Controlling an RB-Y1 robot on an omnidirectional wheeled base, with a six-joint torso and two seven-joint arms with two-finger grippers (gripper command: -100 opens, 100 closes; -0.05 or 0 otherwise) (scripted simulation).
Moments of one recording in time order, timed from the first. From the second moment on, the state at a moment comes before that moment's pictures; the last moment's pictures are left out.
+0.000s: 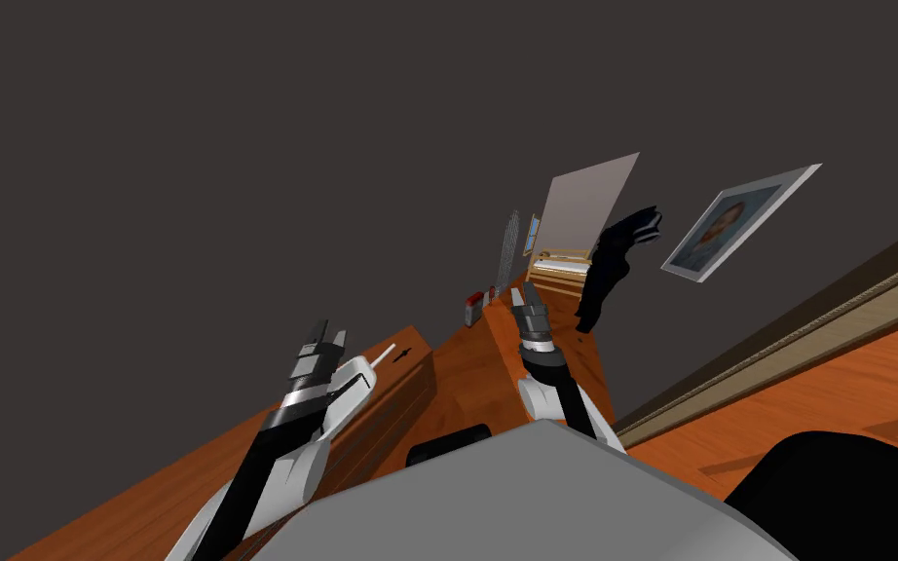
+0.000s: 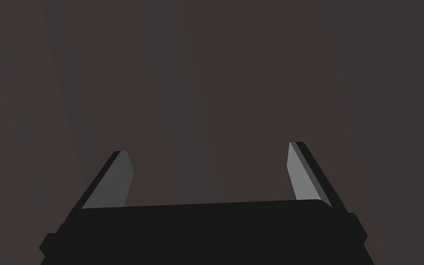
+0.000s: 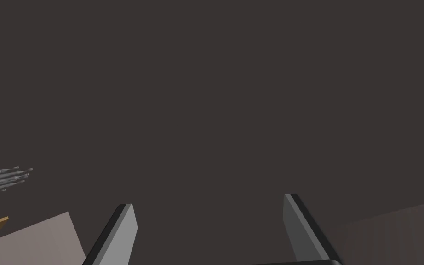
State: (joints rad) left arm 0.43 0.16 0.12 -2.15 0.03 -0.32 0.06; right arm 0.47 0.02 -0.01 -2.29 0.09 -0.60 0.14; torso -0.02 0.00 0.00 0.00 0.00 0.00
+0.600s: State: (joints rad) left arm 0.35 0.22 0.20 -1.95 0.04 -0.20 0.04; right arm 0.47 0.02 -0.01 -2.29 0.09 -0.60 0.14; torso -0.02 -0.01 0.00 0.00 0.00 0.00
